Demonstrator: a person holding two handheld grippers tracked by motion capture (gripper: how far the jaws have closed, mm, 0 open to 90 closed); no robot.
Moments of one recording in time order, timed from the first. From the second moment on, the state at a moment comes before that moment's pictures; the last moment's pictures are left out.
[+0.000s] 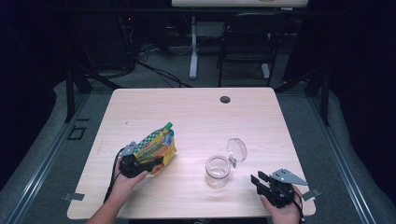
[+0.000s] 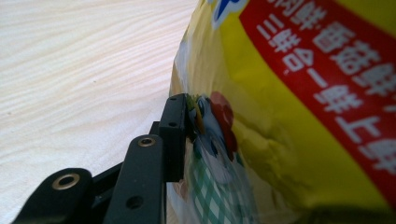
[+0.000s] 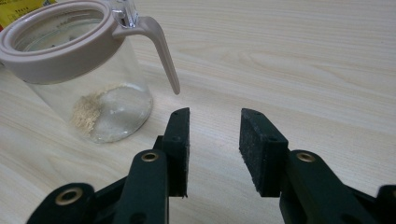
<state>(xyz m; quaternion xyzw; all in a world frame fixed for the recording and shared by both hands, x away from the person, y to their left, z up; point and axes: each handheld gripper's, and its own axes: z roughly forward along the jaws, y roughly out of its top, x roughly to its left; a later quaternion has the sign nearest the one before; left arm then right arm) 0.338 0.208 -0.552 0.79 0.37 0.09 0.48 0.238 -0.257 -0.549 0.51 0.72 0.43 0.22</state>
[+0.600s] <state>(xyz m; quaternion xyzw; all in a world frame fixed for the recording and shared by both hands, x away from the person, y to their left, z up) 0.325 0.199 -0.538 0.81 0.33 0.14 0.46 0.236 -0.253 -0.545 0.50 0.72 0.43 0.23</state>
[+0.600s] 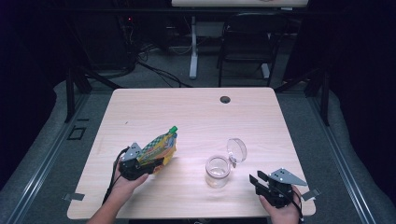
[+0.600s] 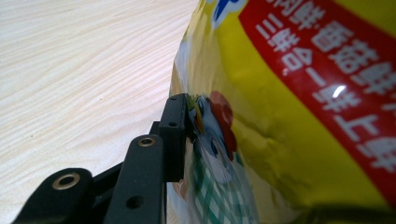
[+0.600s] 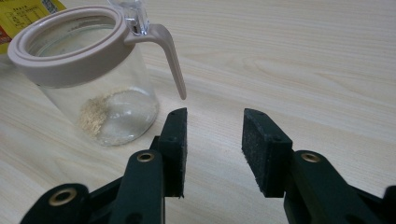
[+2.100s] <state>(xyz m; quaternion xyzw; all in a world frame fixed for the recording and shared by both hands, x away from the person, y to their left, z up) 0.305 0.176 -0.528 0.85 0.28 0.23 0.39 0.225 -0.234 -0.525 0.45 0.73 0.45 0.24</state>
